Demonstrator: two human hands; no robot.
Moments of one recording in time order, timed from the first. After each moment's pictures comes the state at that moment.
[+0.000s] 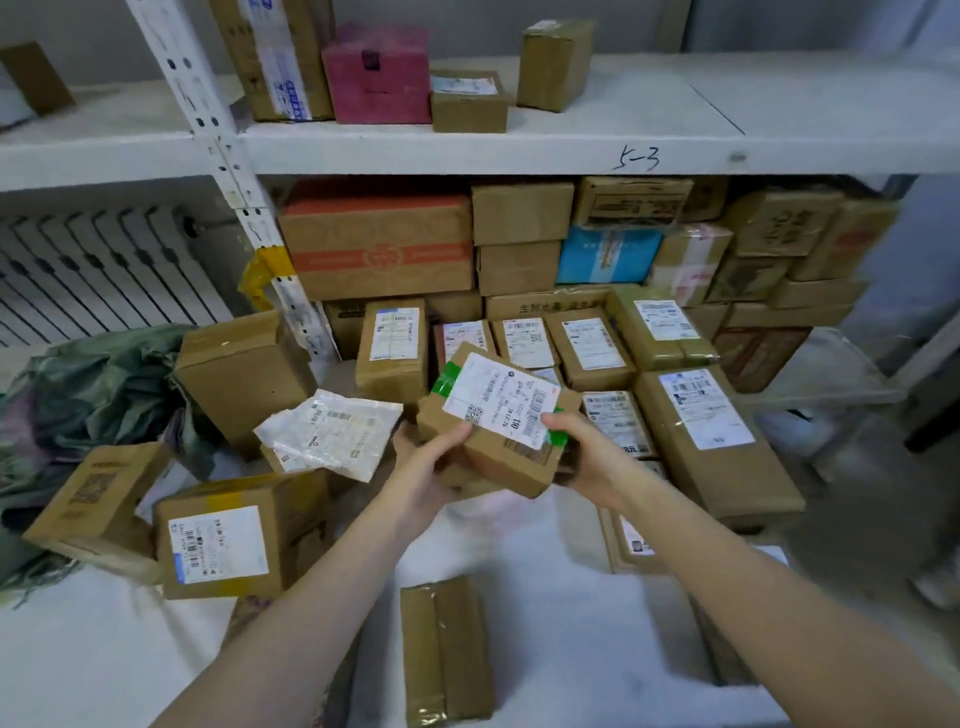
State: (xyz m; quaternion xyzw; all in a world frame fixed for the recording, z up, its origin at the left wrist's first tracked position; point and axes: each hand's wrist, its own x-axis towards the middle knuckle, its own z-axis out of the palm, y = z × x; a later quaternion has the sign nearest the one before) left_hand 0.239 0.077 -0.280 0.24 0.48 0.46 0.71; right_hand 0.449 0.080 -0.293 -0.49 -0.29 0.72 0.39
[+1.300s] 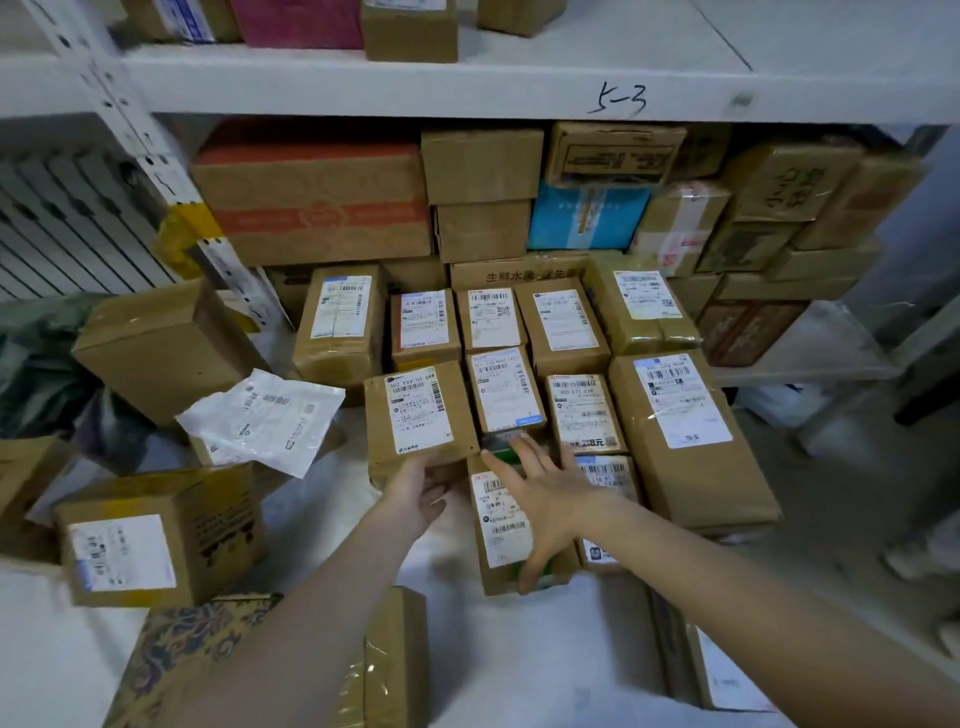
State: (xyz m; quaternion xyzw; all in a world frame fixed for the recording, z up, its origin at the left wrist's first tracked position) left_hand 0.302 0.112 -0.371 0.10 0.65 0.36 0.66; right_hand 0.482 0.084 -0.338 -0.50 -0.81 0.22 -0.22
